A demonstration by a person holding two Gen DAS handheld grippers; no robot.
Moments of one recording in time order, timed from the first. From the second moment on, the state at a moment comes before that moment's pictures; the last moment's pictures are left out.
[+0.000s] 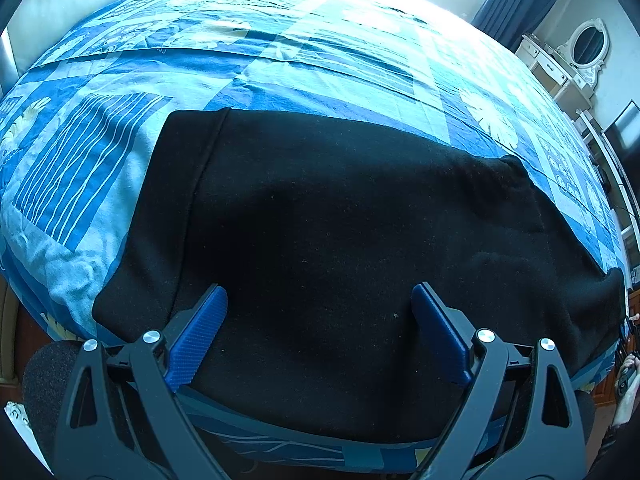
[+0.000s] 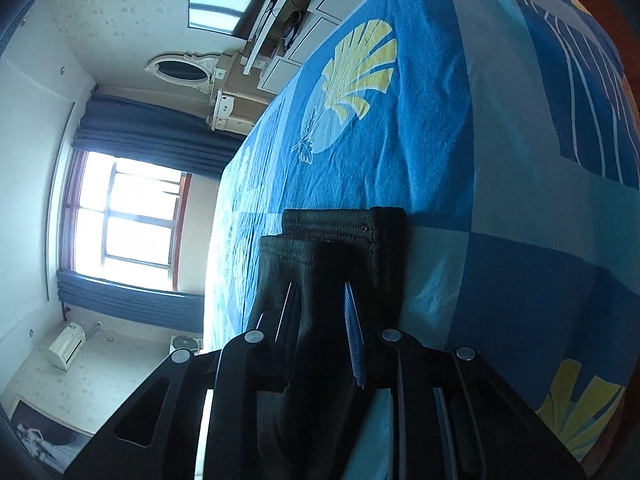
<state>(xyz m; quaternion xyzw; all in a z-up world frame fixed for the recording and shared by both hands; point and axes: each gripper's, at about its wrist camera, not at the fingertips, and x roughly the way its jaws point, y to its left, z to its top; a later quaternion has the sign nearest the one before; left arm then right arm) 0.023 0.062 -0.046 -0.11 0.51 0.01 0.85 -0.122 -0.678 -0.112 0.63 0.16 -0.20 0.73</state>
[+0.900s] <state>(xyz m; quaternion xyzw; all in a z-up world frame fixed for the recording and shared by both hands) 0.026 0.058 -0.048 -0.10 0.52 0.02 0.85 -0.145 -0.697 -0.106 0.58 0.21 -0.23 0.76</state>
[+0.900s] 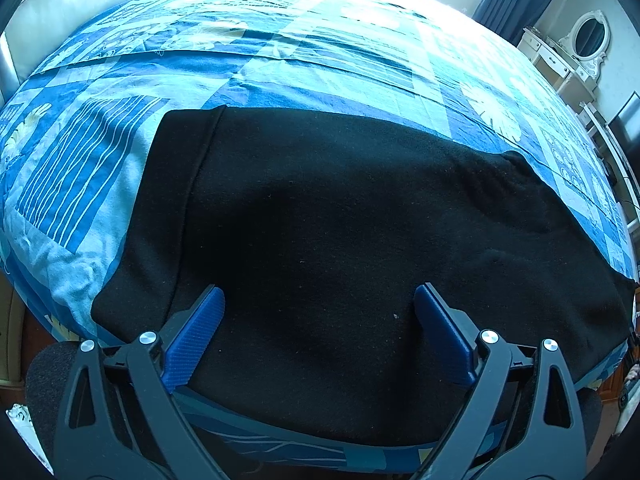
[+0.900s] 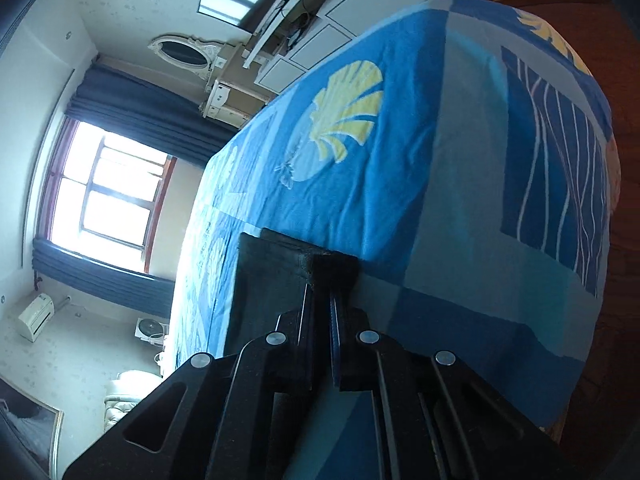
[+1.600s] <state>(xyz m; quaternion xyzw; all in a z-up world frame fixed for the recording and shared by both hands) 0.025 0.053 -0.050 -0.09 0.51 0.03 0.85 -0.010 -0.707 -0.037 0.35 0.37 -0.19 0.84</state>
